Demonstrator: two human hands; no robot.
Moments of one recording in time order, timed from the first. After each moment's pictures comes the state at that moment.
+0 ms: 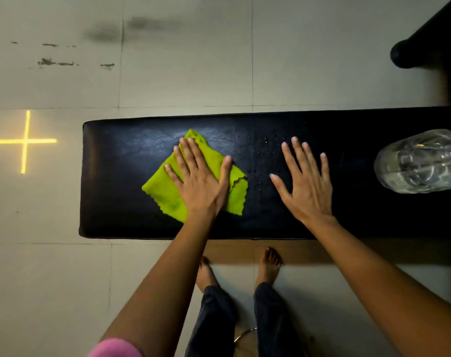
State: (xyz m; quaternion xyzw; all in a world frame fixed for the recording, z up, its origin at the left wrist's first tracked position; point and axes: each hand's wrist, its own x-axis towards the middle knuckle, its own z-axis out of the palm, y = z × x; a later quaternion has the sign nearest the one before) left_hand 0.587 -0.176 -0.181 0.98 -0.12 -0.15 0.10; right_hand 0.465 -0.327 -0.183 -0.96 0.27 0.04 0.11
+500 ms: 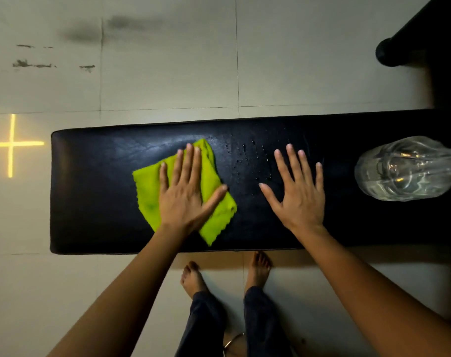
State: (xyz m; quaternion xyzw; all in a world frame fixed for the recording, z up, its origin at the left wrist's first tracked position) left_hand 0.589 -0.167 -0.182 0.93 -0.33 -0.13 0.04; right_hand 0.450 -0.345 -0.189 -0.95 0.30 0.05 0.10
